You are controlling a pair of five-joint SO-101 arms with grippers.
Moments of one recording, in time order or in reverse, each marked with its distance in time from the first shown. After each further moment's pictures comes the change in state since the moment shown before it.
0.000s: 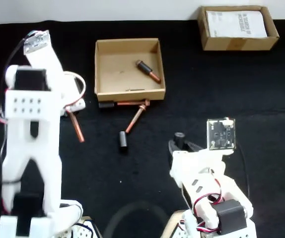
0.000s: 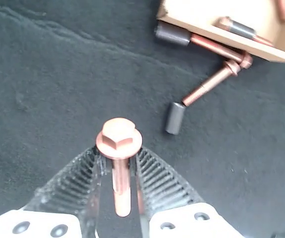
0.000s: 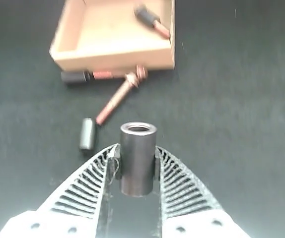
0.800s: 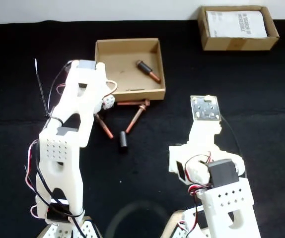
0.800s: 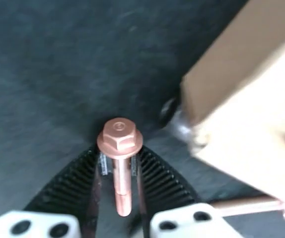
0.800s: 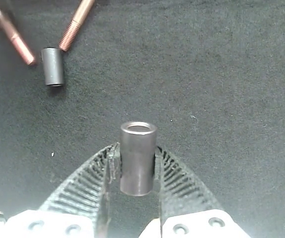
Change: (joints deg) left arm 2.6 62.9 -26.4 -6.2 17.9; right arm 0.0 32.3 -17.8 15.9 -0.1
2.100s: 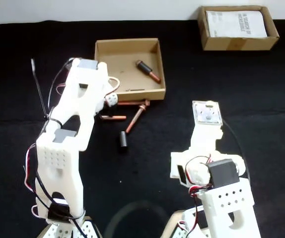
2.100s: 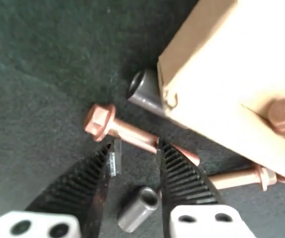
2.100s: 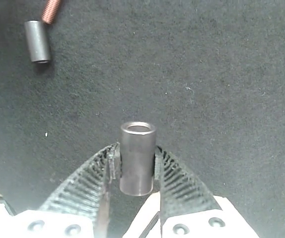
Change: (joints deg) left arm 2.4 -5.6 6.8 -8.6 3.4; right arm 0.0 0.0 -0.5 6.6 -2.3
